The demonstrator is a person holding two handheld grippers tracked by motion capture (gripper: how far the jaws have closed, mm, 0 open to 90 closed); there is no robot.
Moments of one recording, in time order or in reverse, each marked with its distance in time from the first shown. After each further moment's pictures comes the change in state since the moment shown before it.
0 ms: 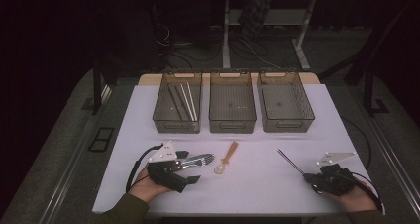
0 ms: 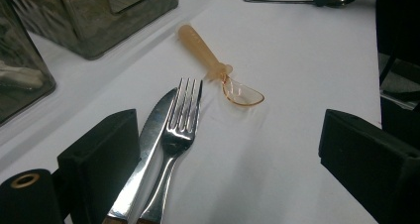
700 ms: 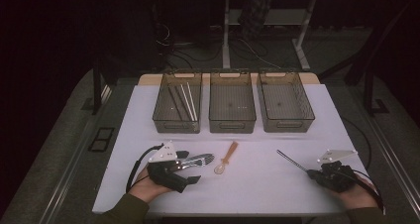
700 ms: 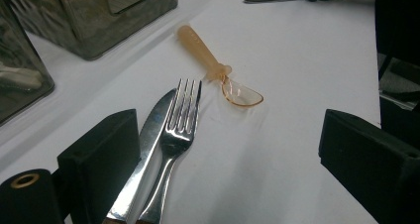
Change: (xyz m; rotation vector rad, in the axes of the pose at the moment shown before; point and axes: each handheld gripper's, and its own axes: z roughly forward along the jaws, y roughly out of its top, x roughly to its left) left arm 0.000 0.000 0.000 0.000 -0.001 0.001; right arm -0.008 0.002 0.000 0.014 -0.086 -0.021
